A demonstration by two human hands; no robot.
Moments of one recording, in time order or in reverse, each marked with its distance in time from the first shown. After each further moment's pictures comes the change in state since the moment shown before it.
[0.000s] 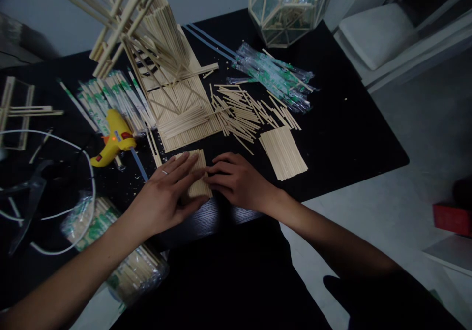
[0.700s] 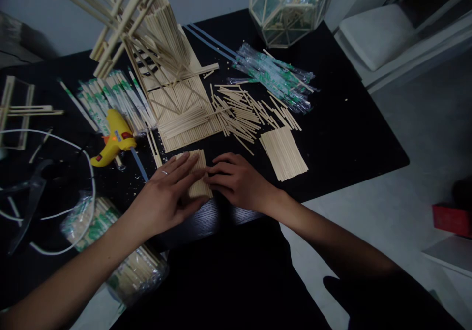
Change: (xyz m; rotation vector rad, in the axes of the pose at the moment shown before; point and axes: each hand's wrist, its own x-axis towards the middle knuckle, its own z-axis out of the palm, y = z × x) left_hand -0.001 0.000 0.000 0.003 0.006 -0.002; right_hand 0.000 0.000 0.000 -0.007 0.005 0.004
